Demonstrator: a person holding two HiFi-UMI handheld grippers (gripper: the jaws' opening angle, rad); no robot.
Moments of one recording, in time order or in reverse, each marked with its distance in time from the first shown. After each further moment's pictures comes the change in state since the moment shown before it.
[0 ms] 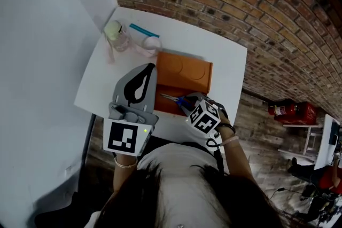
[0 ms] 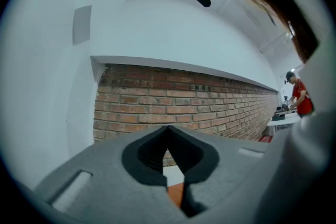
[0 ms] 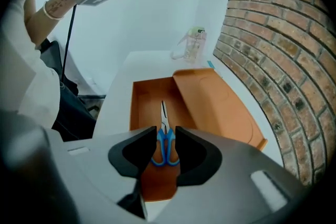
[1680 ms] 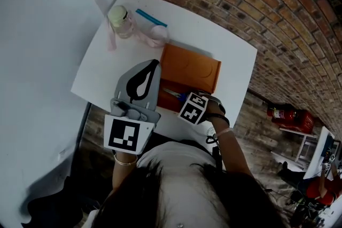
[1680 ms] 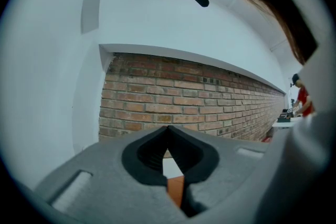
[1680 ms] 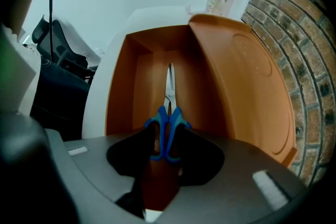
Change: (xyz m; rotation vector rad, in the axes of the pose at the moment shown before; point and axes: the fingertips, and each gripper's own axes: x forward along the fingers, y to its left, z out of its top) left arm 0.011 0.020 -0.036 -0.059 0.067 0.064; right arm 0.060 0.004 -0.041 -0.123 0.363 0.137
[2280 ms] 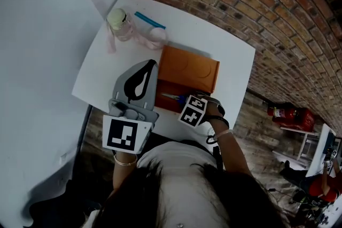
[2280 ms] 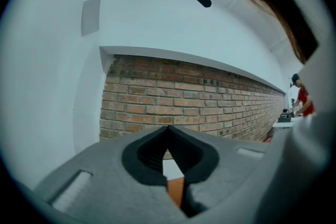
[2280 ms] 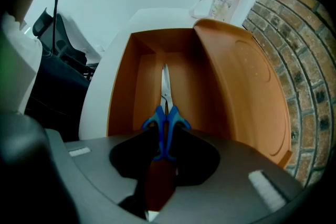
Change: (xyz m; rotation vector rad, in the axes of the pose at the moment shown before) left arm -0.004 0.002 0.006 0.006 -0.011 0.002; right arm -0.001 0.003 0.000 -0.036 -0.016 -0.036
